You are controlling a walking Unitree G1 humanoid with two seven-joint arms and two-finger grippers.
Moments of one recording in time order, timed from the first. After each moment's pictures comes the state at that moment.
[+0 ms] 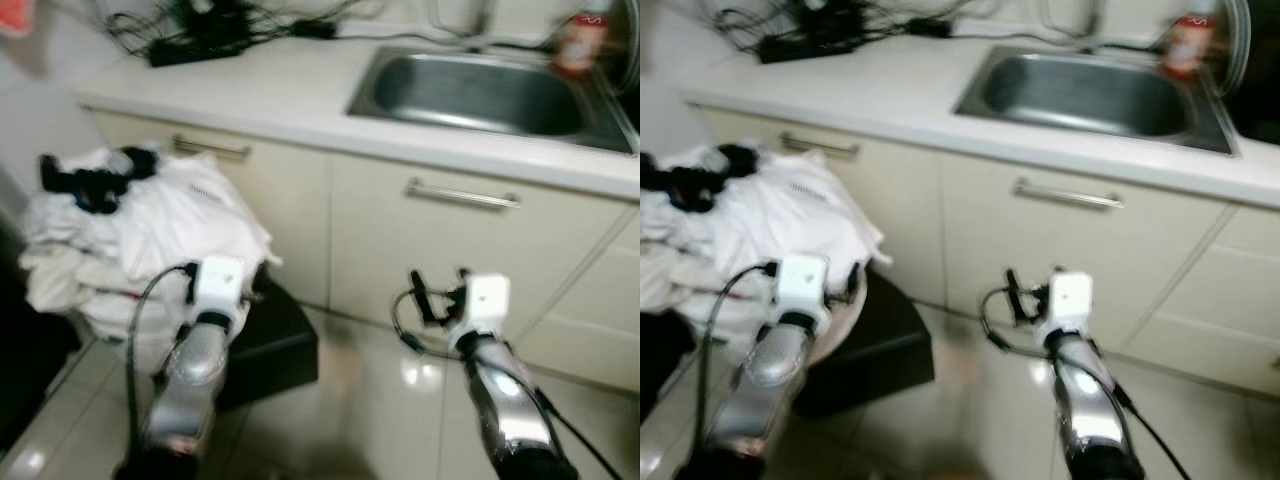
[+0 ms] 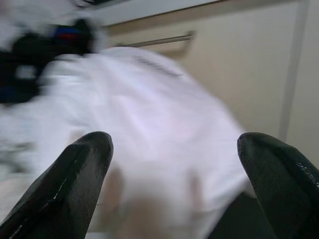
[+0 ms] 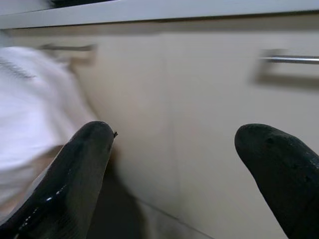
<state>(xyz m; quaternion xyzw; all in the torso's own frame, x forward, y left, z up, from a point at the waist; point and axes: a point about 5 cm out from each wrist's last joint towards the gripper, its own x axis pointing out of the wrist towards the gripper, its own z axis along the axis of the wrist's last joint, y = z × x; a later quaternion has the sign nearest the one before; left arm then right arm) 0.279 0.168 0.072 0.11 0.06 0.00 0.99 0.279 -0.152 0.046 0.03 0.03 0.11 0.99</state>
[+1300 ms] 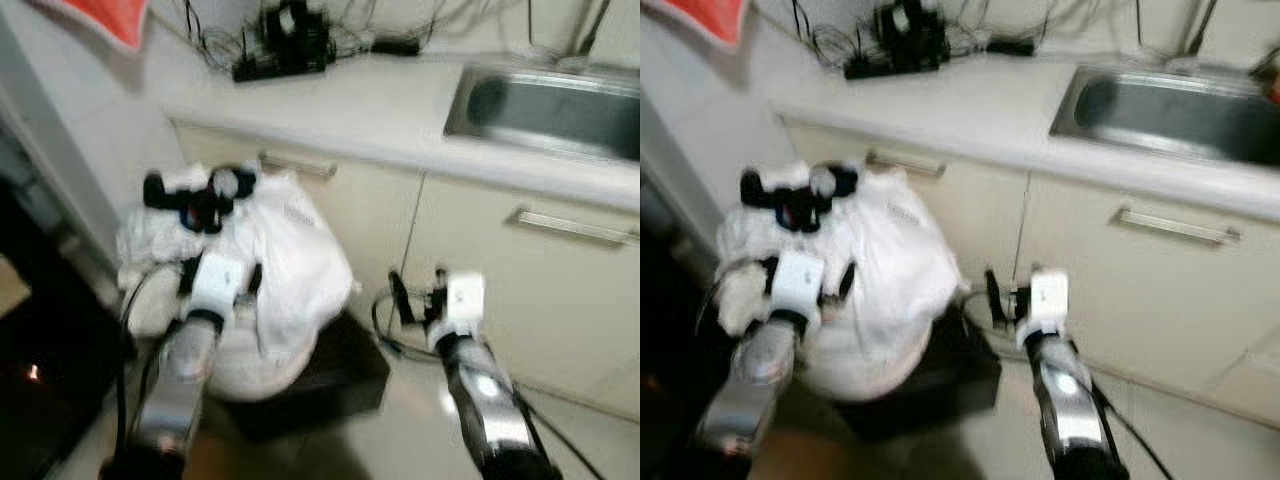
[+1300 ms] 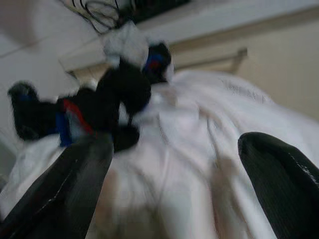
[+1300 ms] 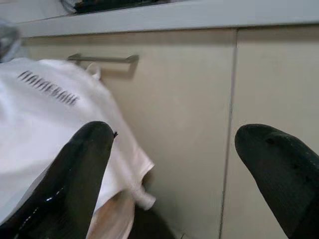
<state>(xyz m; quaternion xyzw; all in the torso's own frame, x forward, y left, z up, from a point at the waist) 0.281 0.160 0.087 0.13 0.02 -0.04 0.99 0.277 -0.155 0.045 0.03 0.03 0.09 1.00</state>
